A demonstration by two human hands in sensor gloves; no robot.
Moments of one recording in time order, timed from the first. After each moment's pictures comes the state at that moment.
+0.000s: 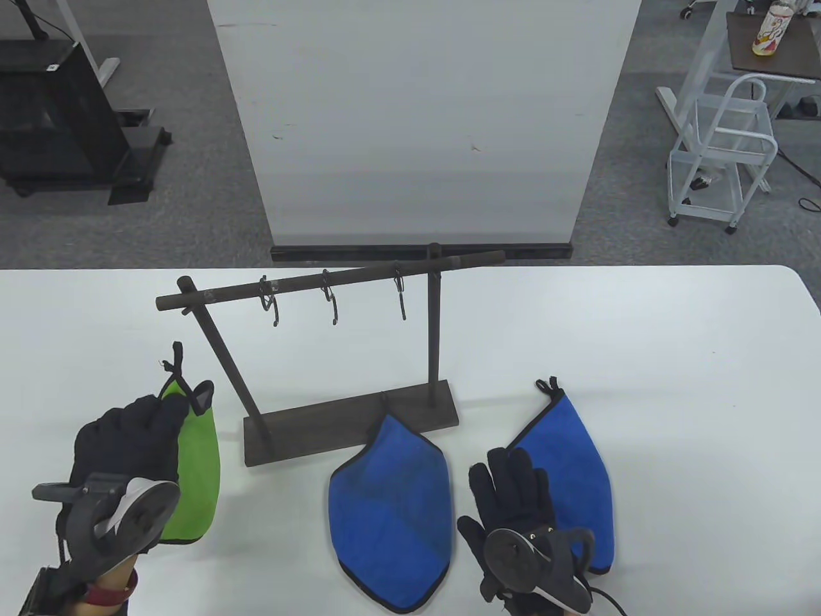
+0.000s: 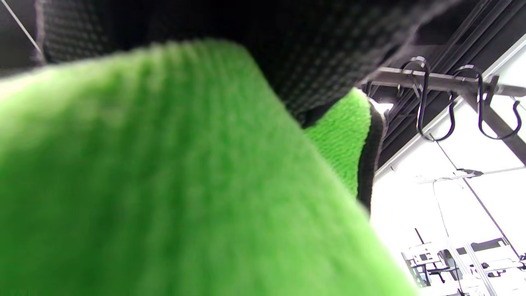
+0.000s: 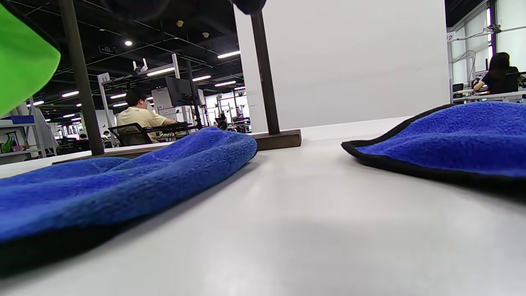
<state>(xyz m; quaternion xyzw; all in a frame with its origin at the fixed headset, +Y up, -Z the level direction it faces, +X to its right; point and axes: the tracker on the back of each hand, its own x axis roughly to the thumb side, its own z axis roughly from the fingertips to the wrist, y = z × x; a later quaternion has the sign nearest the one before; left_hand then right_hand) -0.322 -0.569 -0.237 0.41 -0.06 -0.05 0.91 0.100 -0.735 -0.215 0.13 -0.10 0.98 0.12</state>
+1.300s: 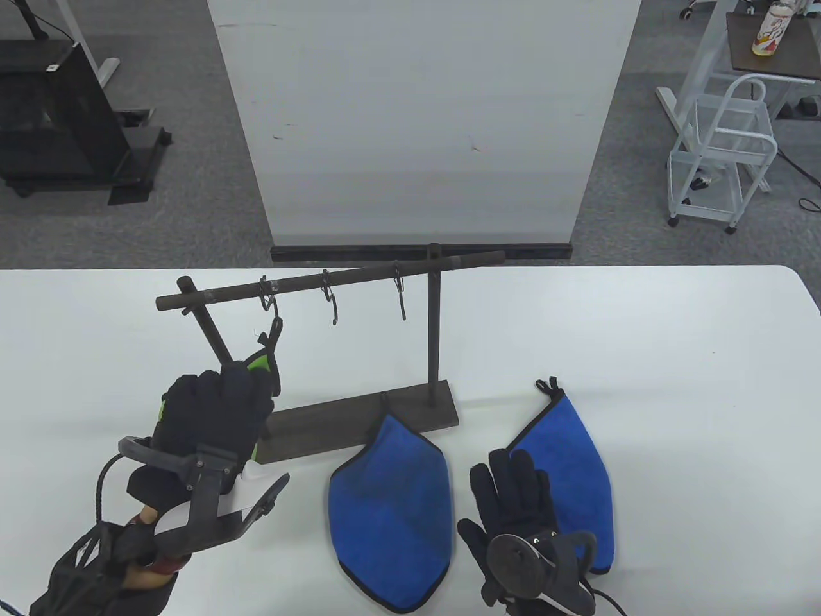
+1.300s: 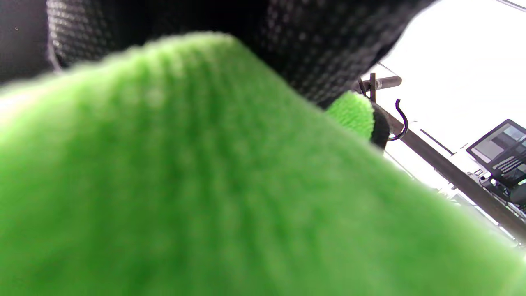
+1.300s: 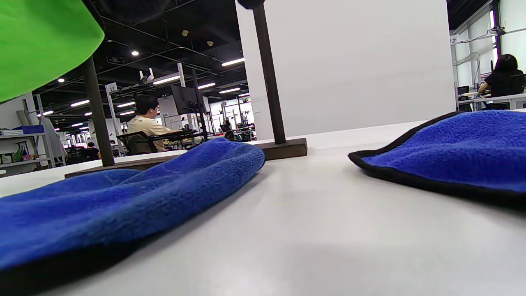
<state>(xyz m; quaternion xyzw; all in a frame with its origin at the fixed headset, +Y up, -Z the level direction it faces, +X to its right) -0.222 -0.539 -0.249 0.41 -0.15 -0.21 0.88 0.102 -0.732 -0.210 0.13 -0.11 0.98 0.13</state>
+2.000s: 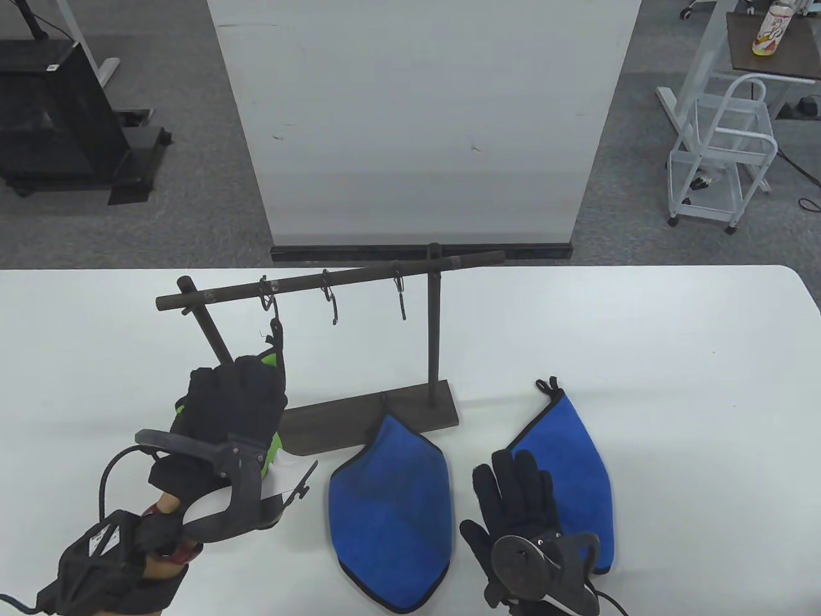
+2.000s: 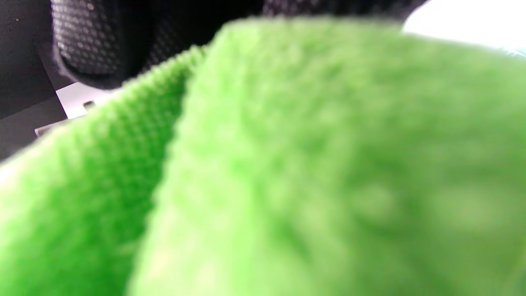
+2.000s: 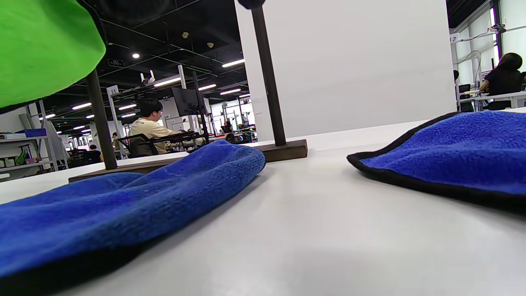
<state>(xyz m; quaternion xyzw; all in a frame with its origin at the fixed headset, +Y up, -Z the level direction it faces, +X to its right) -0.201 -0.544 -0.262 0.37 -0.15 -0.29 0.87 0.106 -0.732 -0.208 0.14 -0.11 0.98 0.14</state>
